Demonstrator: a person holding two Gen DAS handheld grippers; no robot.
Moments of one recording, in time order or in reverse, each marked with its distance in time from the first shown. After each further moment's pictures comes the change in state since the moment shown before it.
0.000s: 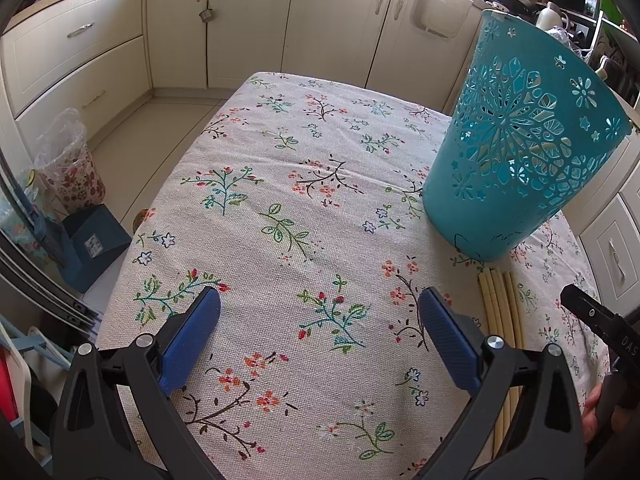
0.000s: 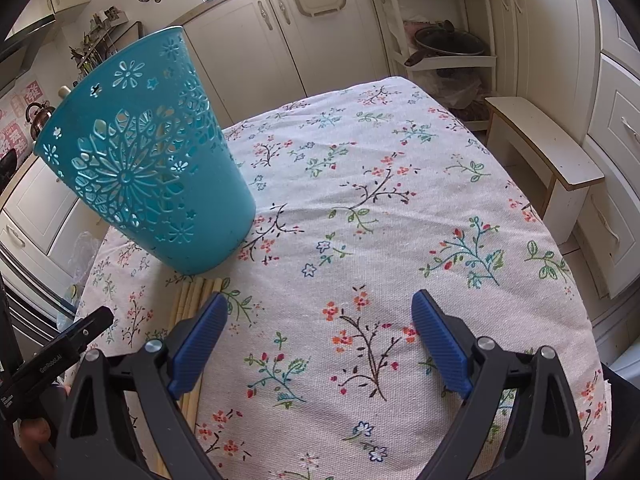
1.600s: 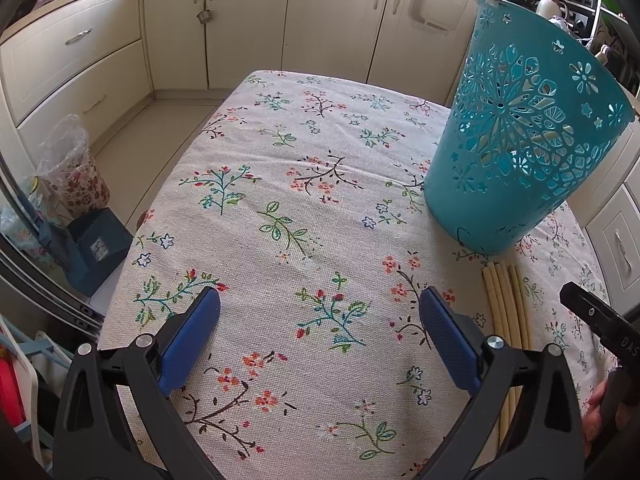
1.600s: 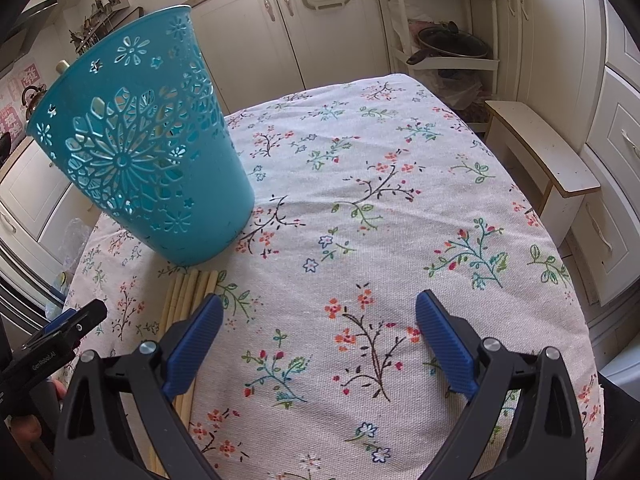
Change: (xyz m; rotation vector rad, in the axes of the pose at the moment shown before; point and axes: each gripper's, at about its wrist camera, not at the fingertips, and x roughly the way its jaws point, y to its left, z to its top) left arm 0.002 -0.005 0.000 0.029 0.012 0.028; right arm 0.007 0.011 -0.001 -0.034 0.022 -0.044
